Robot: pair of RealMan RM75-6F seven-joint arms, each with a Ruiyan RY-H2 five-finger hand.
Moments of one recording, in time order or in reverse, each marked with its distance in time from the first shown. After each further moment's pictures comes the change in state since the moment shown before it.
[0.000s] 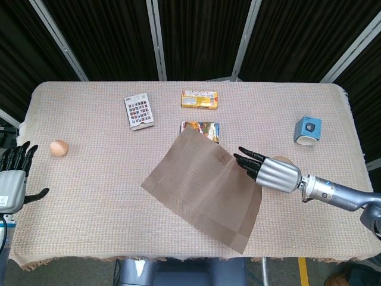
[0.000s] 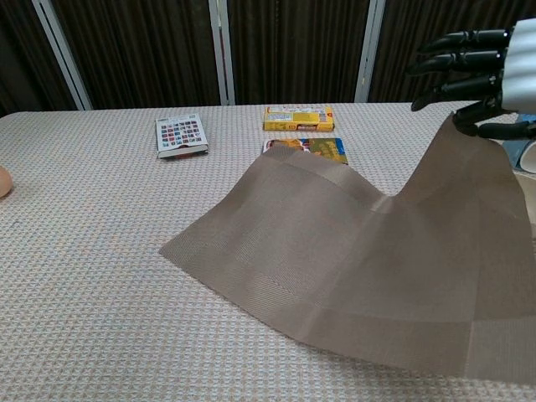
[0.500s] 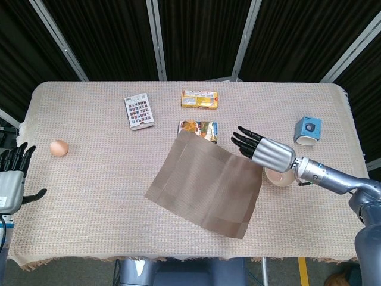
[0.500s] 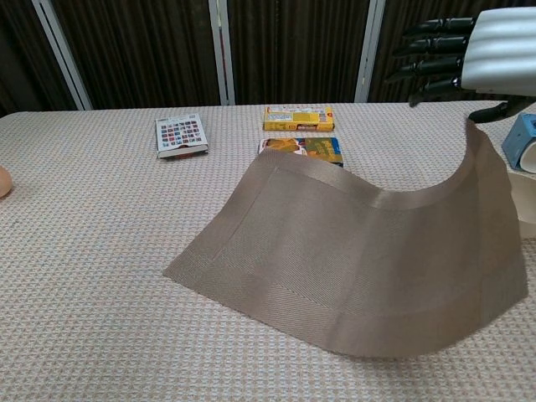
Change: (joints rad) left arm 0.005 -0.002 0.004 0.014 -0.005 0.000 -0.001; right arm 0.038 -0.124 0.015 0.239 0.104 -0.066 0.064
